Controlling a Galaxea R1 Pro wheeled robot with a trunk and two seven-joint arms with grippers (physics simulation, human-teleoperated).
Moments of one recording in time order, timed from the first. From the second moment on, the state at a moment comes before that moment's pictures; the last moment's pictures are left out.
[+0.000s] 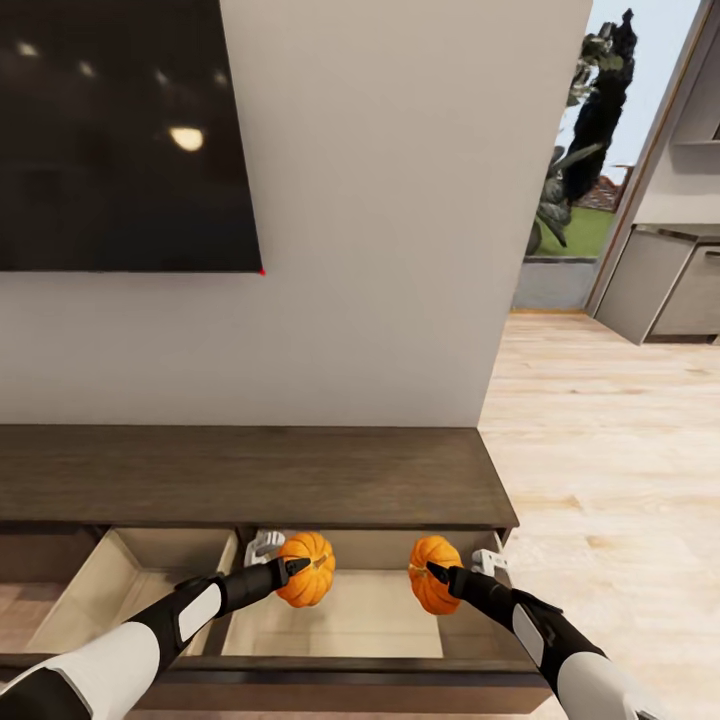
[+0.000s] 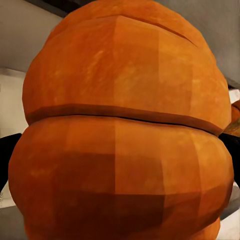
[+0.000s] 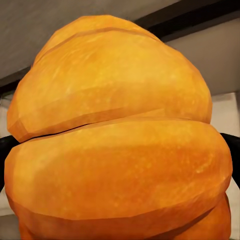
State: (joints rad) left arm -0.74 0.11 -0.65 -0.21 1.03 0.22 -0.54; right arm -0.65 -0.01 -0.48 -0.29 0.13 0.11 0.59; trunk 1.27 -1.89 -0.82
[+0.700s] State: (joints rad) left arm -0.74 0.11 -0.66 -0.21 1.03 0.22 -0.54; right arm -0.65 -0.02 -0.49 -0.29 0.13 0.11 0.60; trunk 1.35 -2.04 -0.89
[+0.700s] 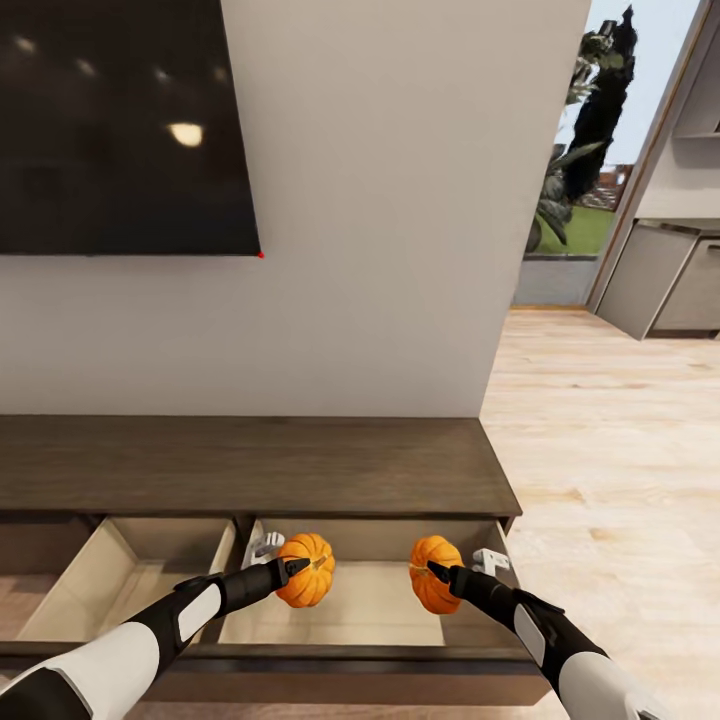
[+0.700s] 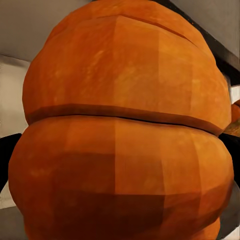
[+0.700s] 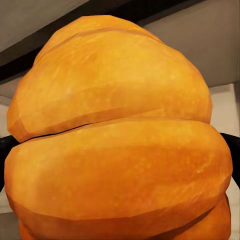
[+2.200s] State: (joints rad) left arm -0.74 0.12 -0.65 -0.21 1.03 0.22 -0.54; right arm -0.65 -0.02 -0.48 -0.29 0.13 0.11 0.59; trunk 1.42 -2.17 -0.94
